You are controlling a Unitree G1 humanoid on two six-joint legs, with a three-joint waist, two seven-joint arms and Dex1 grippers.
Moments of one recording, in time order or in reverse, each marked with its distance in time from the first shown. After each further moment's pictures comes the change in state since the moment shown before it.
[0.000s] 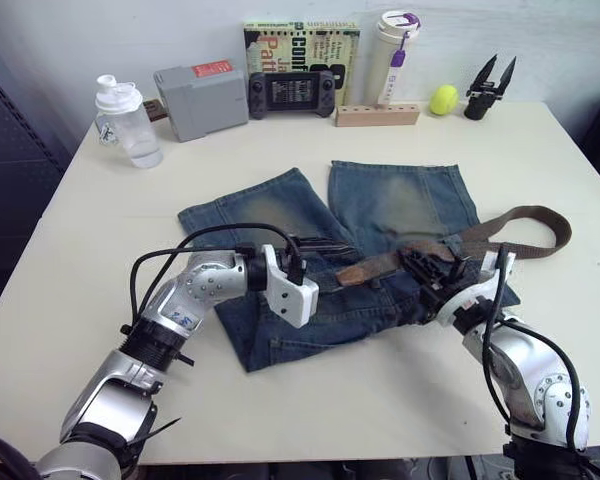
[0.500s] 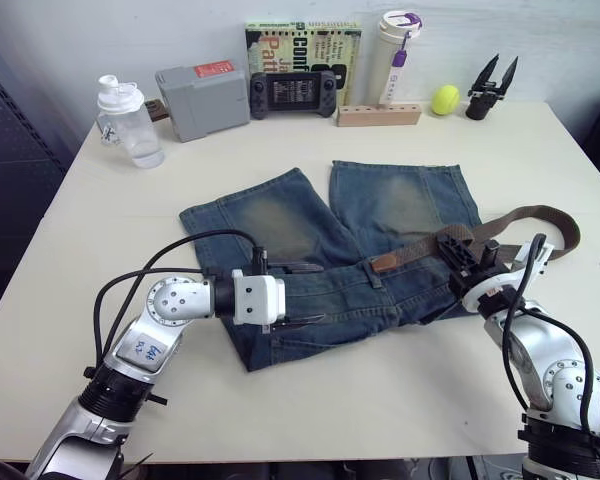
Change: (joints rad) left arm 0.210 0.083 0.093 -0.311 -0.292 0.457 -0.152; right arm -0.054 -0.050 -0.065 0.142 -0.183 0.004 0.142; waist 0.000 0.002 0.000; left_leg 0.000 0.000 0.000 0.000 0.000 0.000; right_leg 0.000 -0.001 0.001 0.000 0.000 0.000
